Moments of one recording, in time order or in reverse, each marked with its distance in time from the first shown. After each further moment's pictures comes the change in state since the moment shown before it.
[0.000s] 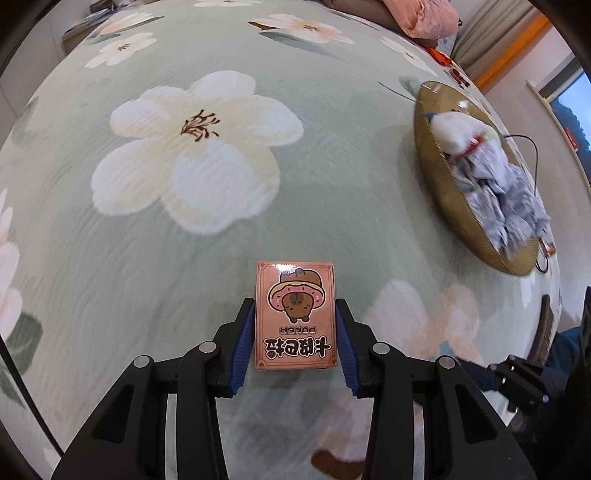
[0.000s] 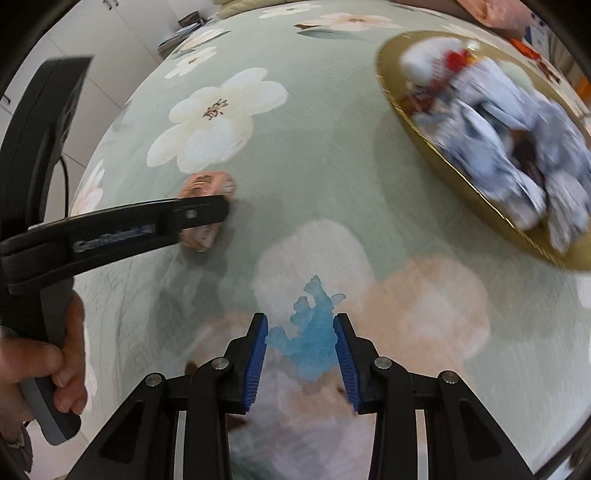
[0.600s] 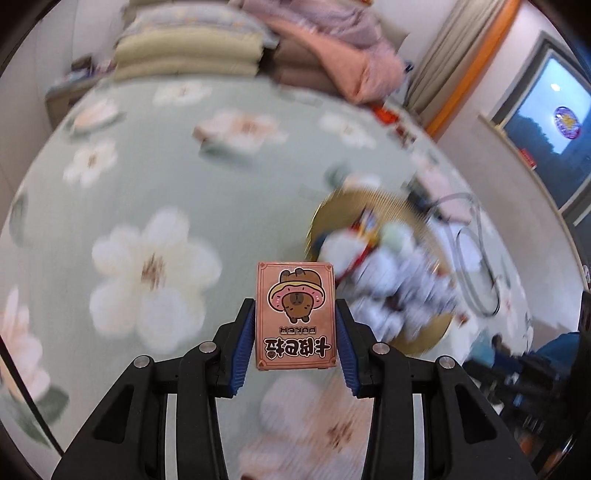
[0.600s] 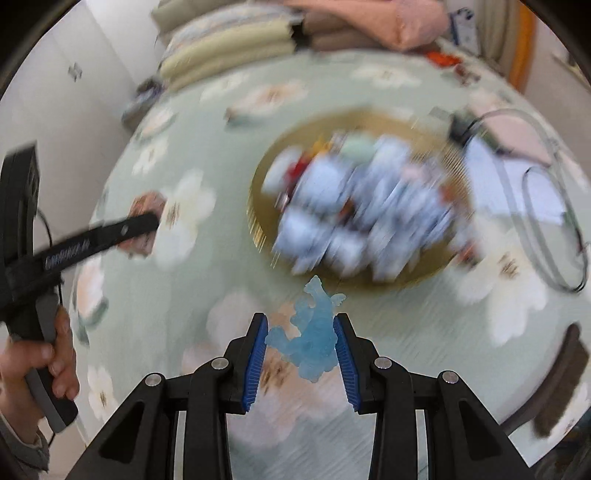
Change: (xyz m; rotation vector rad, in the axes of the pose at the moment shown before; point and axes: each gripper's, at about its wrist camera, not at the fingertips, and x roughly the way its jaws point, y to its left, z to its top) left arm -0.100 -0.083 0.080 0.090 -0.283 -0.103; right arm -0.150 -0.079 0.007 0.172 -0.222 -0.092
